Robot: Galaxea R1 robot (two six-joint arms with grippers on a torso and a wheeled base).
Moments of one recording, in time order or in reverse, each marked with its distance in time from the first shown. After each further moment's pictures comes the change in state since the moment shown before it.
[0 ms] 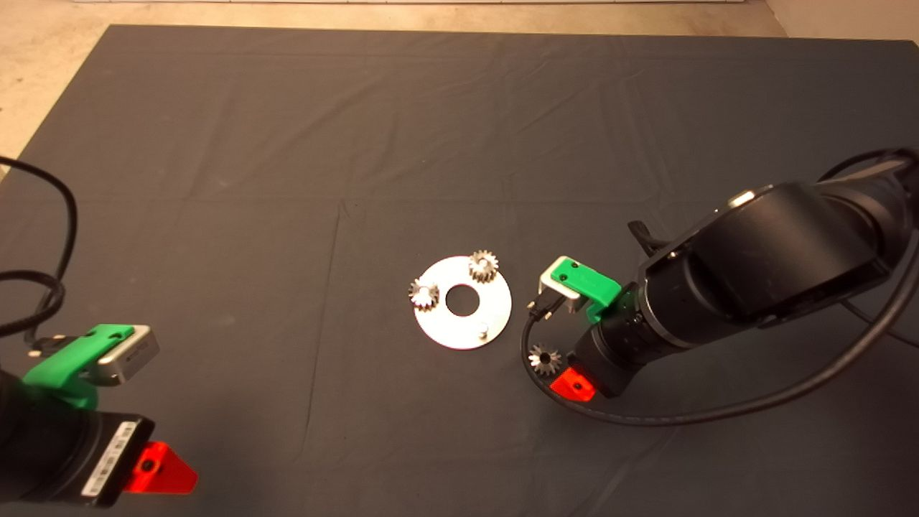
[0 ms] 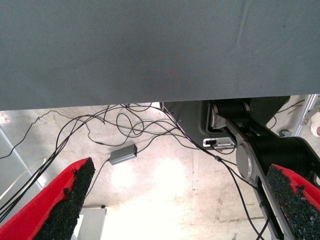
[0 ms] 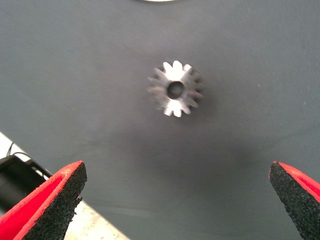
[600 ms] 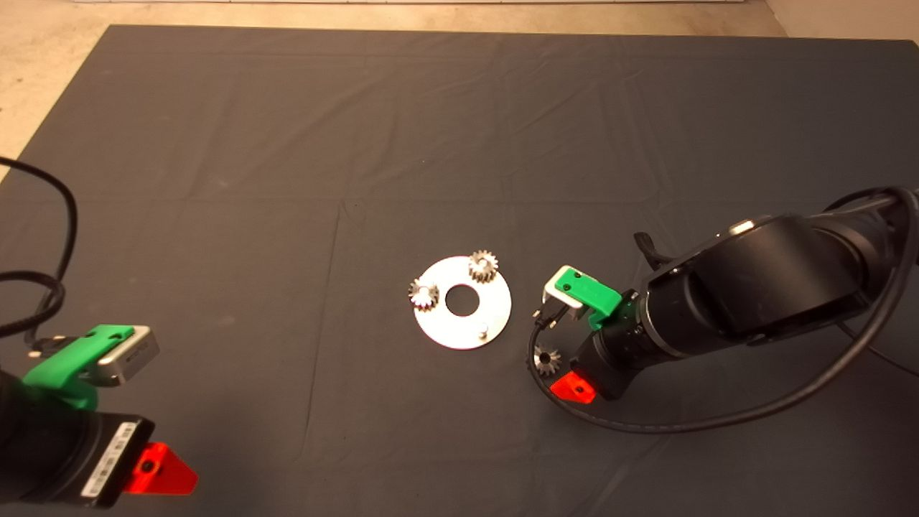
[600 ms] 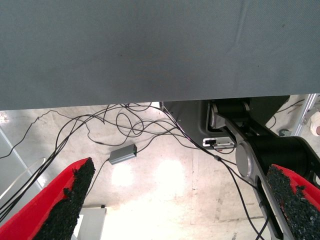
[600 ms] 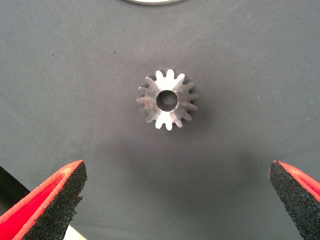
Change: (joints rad) left arm 0.000 0.000 0.000 -0.002 0.000 0.000; right arm -0.072 -0.017 0.000 -0.119 0.000 -0.062
